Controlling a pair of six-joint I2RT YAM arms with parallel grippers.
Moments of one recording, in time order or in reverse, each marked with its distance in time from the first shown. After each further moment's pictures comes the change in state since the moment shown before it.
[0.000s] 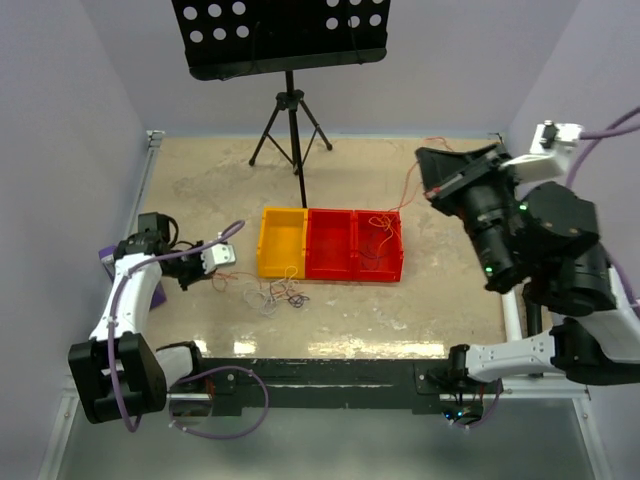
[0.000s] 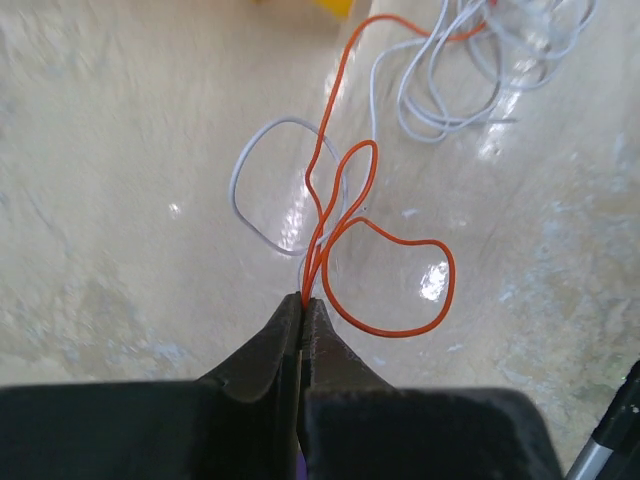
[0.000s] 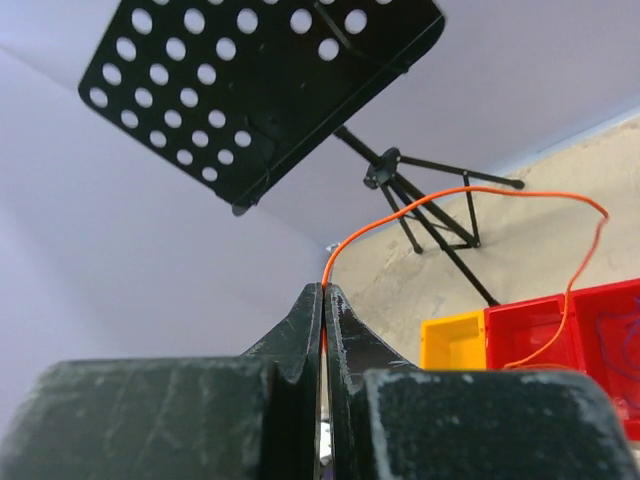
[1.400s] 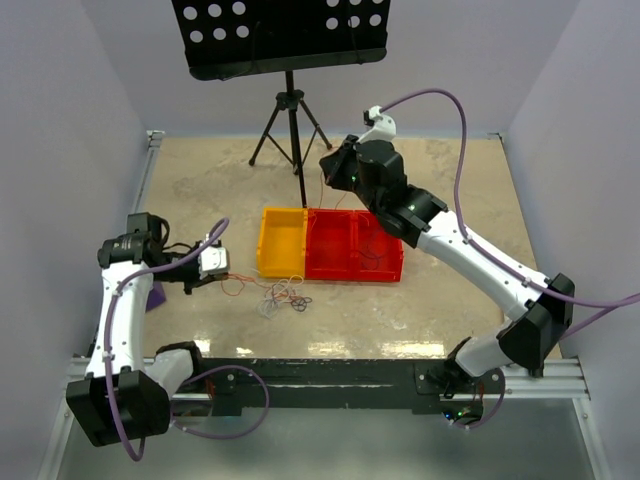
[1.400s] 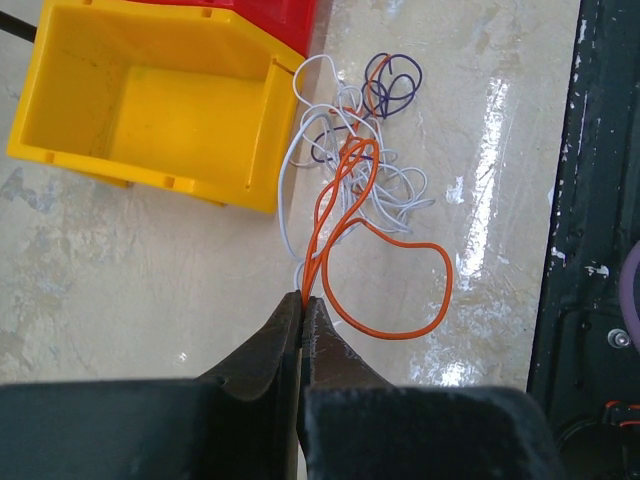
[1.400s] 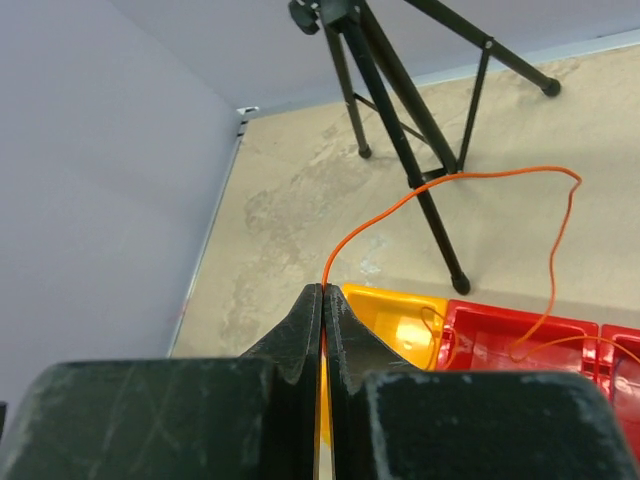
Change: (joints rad) left arm 0.000 -0.120 0.186 -0.380 0.385 0.151; right arm -0.569 0.362 -0.454 0.499 -0.837 -0.077
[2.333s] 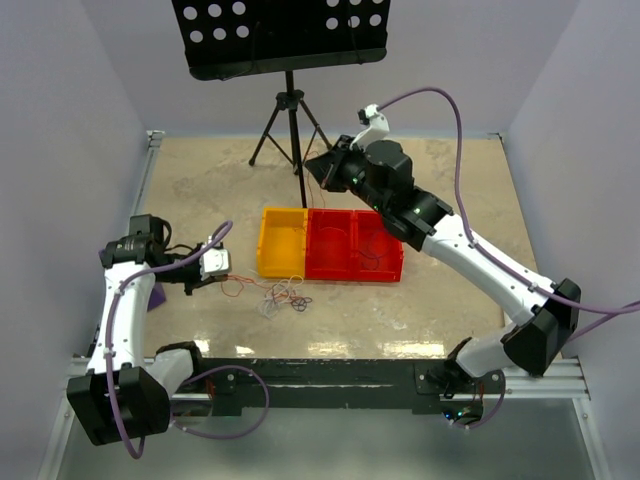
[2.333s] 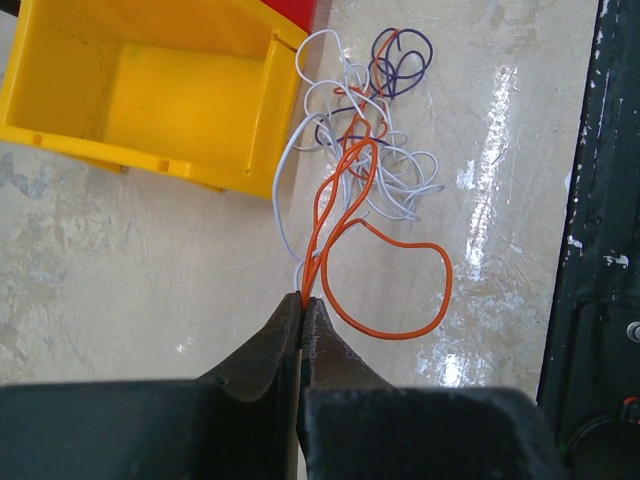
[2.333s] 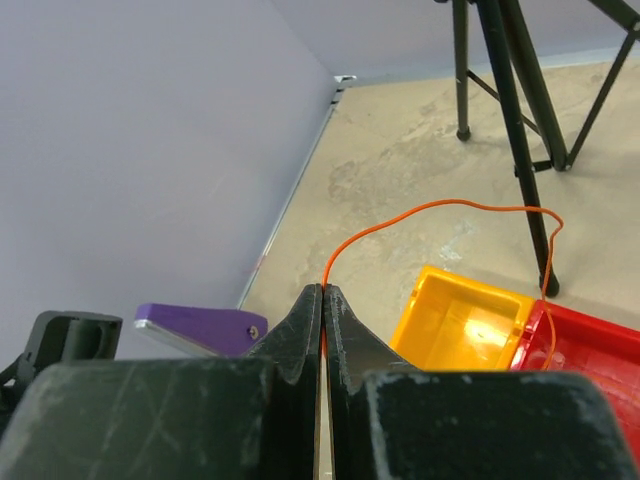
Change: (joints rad) left arm 0.000 0.006 -0.043 0.048 -0.031 -0.002; right arm -0.005 -0.033 -0.016 0.090 -0.226 0.009
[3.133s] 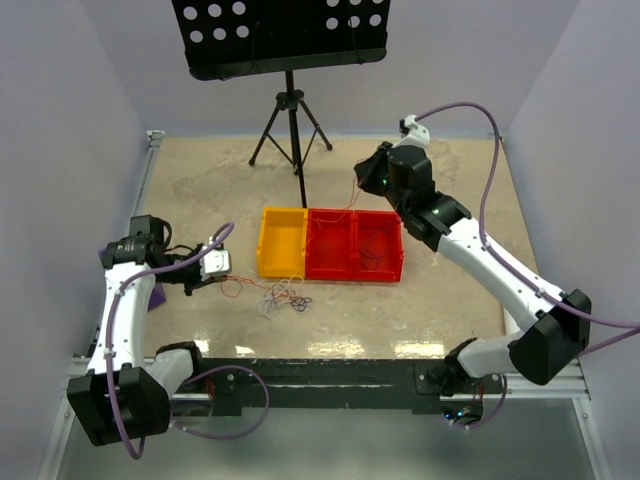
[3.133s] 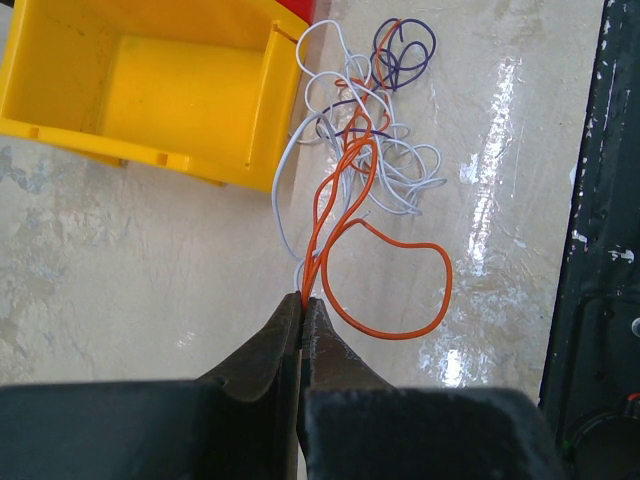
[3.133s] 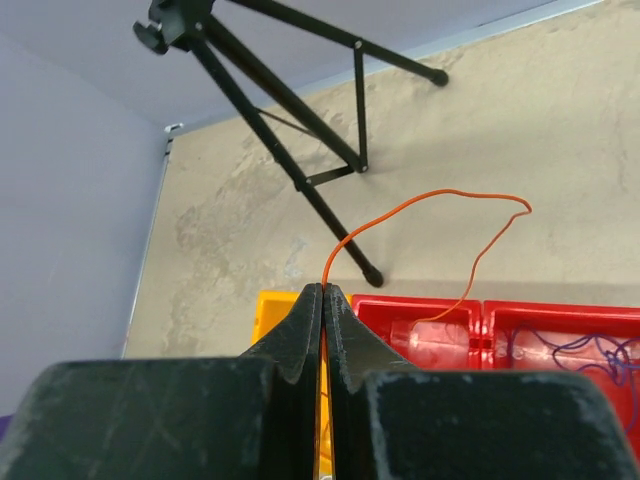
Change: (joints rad) left arm 0.000 -0.003 -0.009 0.010 -0.014 0.000; right arm -0.138 -0.055 -0.143 -0.082 0.191 0.005
